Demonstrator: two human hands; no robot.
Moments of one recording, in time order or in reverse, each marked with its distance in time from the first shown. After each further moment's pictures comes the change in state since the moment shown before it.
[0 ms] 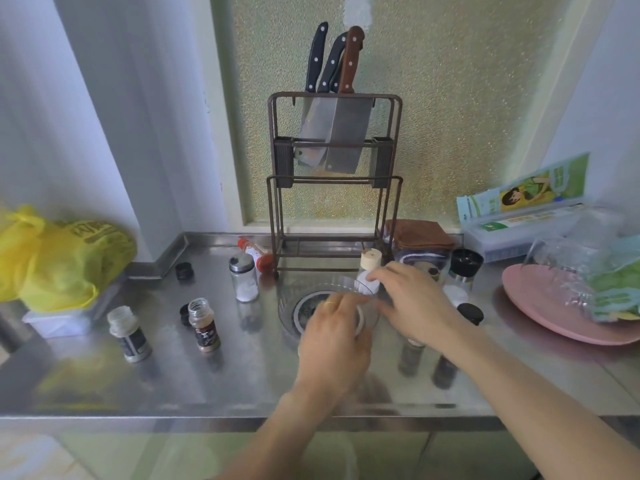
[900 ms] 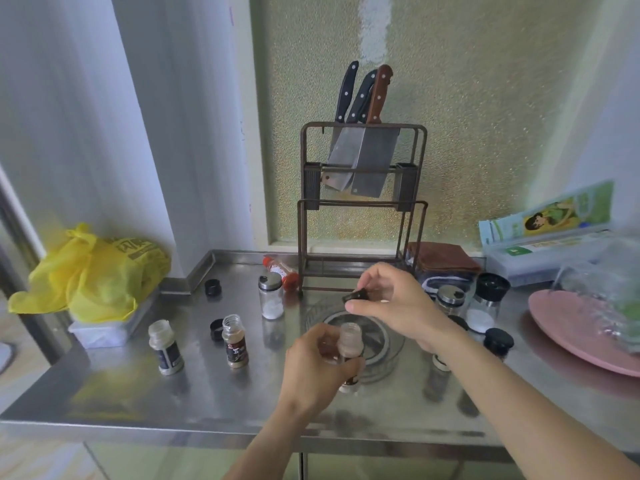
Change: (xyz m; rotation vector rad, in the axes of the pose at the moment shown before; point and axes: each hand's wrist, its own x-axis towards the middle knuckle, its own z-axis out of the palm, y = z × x) left_hand -0.015 -0.058 -0.032 -0.440 0.011 -0.371; right_hand 0.027 -0.053 -0.012 0.978 -0.029 0.179
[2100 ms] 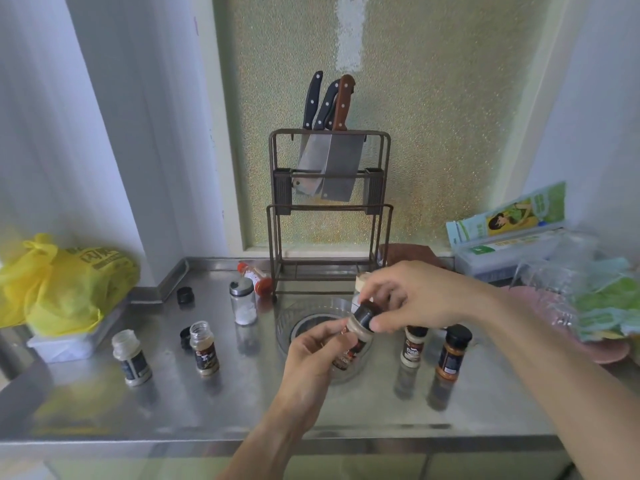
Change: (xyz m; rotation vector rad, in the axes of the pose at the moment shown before) left_hand -0.010 0.037 0.039 -0.853 -0.231 -0.046; right_hand -0.032 -0.040 -0.092 -0.552 -0.414 -0.070
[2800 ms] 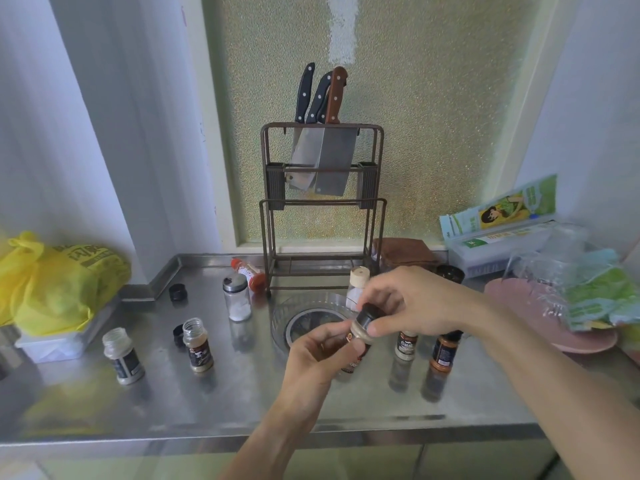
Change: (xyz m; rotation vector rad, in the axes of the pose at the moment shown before) left_hand -0.003 -0.016 0.000 0.064 -0.046 0.022; right_hand -0.002 0.015 0.018 0.028 0.062 0.010
